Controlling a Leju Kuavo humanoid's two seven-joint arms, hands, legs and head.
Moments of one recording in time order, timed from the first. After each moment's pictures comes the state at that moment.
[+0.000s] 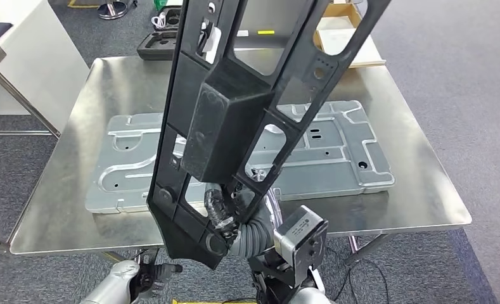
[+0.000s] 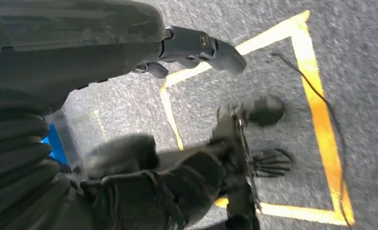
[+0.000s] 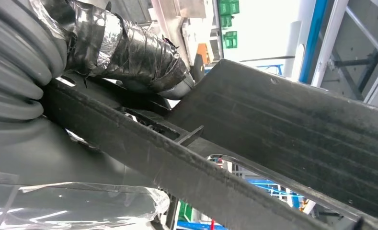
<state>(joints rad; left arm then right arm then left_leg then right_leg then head) -0.30 0.00 -0.11 -0.19 0.11 0.12 0.48 -0.37 0.10 0.85 -1.58 -0.06 -0.47 -0.30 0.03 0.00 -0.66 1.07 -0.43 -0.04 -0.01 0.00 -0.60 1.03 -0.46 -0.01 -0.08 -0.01</state>
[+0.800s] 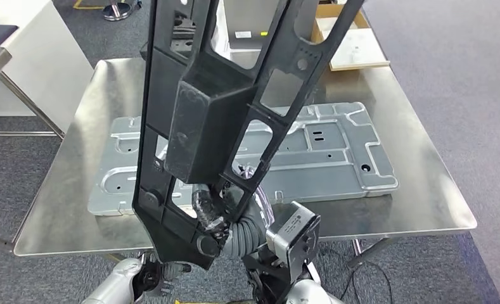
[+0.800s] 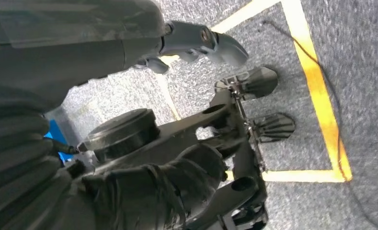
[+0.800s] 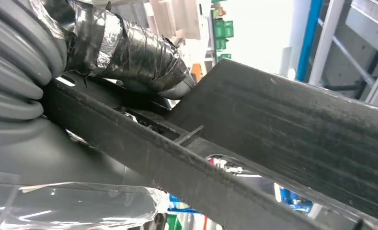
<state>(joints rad) -0.31 -0.02 -0.11 -0.18 0.18 -0.02 0.48 -0.40 0.11 0.85 -1.56 -0.09 -0.40 -0.30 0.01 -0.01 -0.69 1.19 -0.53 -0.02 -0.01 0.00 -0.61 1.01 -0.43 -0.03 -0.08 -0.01</state>
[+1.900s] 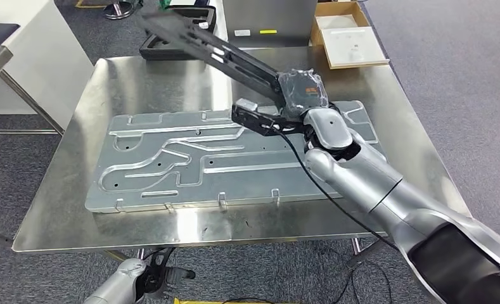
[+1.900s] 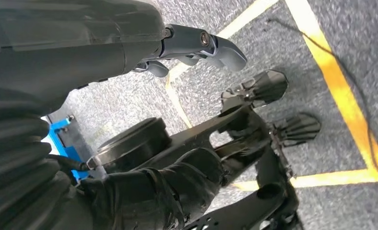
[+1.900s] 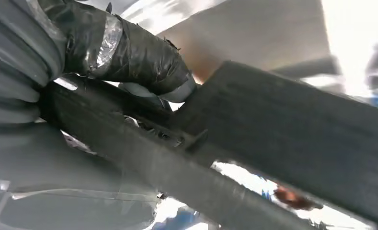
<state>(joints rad) -0.33 -0.02 -0.16 -0.14 0.14 -0.09 0.48 -1.09 -0.05 0.93 -0.68 0.77 -0.07 0.25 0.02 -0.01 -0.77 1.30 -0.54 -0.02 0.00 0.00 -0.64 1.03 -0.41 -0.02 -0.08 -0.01</state>
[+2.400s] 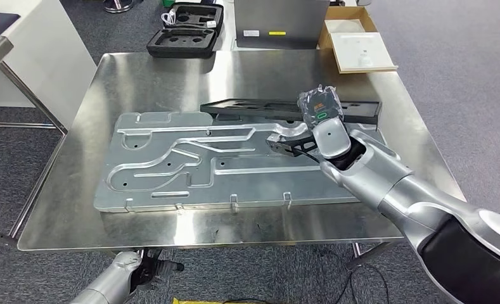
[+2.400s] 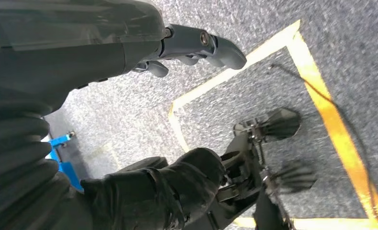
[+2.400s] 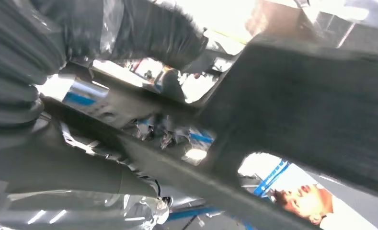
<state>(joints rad) -0.35 0.00 -0.19 -0.14 0.07 -0.03 0.48 -1.17 -0.09 1.17 -0.46 1.04 0.08 0.27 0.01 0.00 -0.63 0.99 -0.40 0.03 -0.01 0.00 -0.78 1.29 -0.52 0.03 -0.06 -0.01</state>
